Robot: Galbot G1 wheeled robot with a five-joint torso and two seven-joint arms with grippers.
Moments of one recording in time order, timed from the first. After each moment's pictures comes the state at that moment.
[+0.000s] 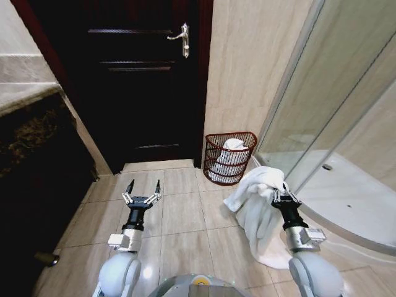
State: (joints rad) left arm 1.70 -1.45 -0.57 -2.24 -0.12 -0.20 -0.03; right arm -1.65 1.35 0.71 2.27 0.11 -0.02 0.06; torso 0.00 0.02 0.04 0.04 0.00
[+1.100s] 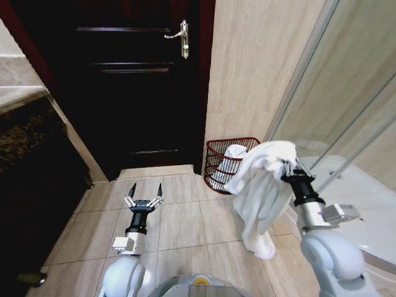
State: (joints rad) left arm 1.72 -1.49 -0.52 -2.24 -0.04 -0.18 -0.07; right arm -1.41 1.14 0.73 2.43 0.49 -0.19 0.20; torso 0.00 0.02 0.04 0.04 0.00
